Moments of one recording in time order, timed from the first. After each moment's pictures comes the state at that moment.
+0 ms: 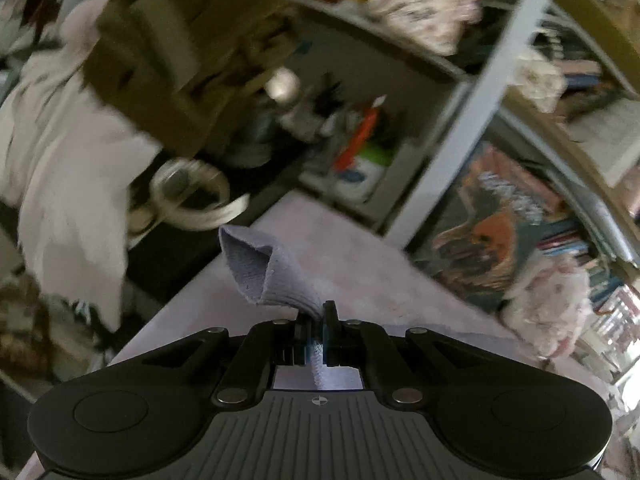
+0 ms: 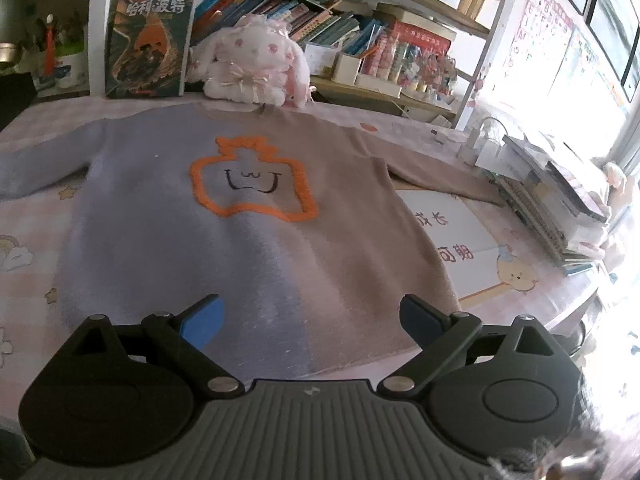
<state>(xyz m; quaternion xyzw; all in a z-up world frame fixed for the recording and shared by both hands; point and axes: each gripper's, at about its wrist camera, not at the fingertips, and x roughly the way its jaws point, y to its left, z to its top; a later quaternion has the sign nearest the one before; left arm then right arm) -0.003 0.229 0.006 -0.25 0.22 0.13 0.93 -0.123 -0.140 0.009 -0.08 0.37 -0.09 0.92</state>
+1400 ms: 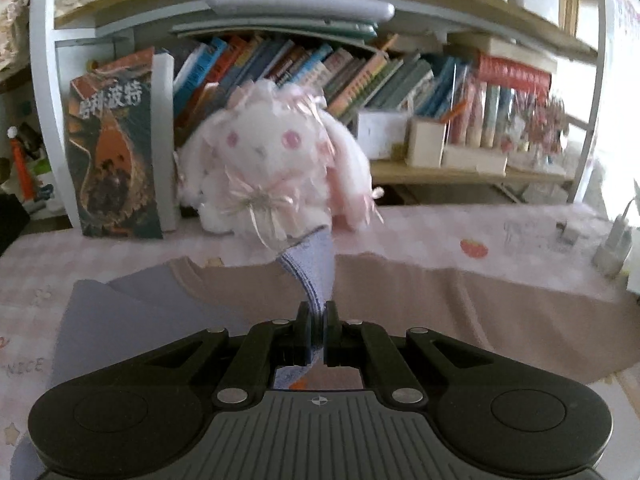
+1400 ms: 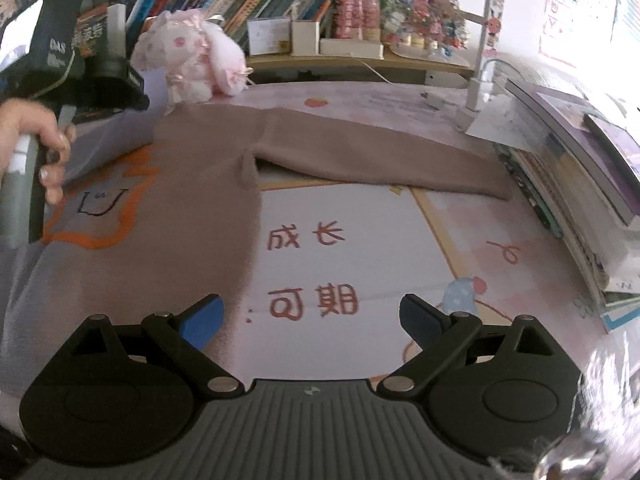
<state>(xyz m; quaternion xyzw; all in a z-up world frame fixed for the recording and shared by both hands) 0.162 -0.194 -0.008 0.00 0.31 0.02 0.95 -0.031 -0.408 -0.015 -0.01 0.40 0.04 0.92</state>
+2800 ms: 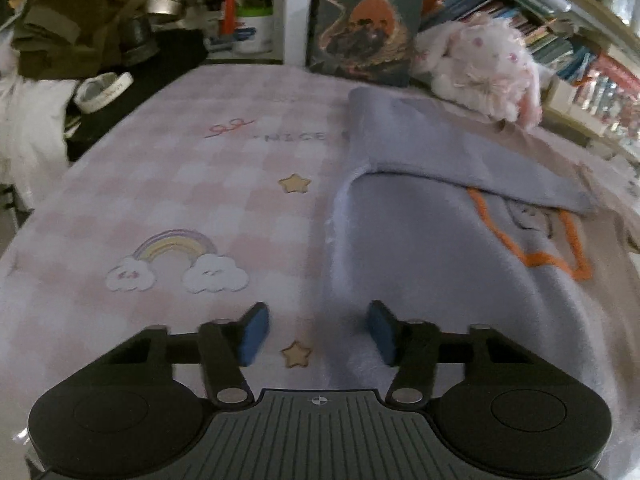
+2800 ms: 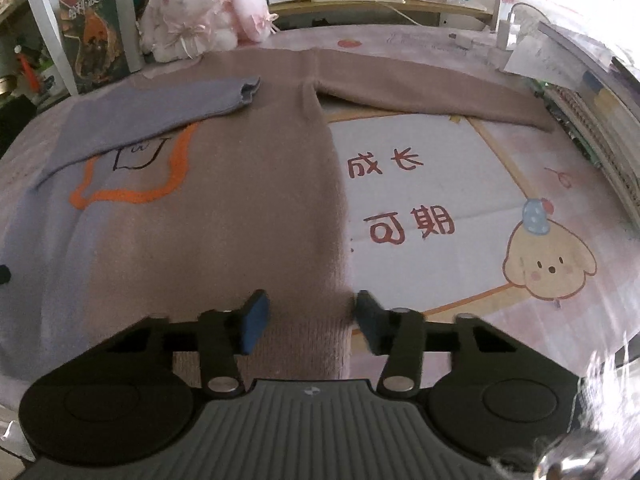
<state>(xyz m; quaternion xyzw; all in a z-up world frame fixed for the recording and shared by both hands) -0.052 0.013 -0.036 -0.09 0.41 0.10 0.90 -0.043 -0.341 -0.034 0.03 0.46 0.04 0.88</state>
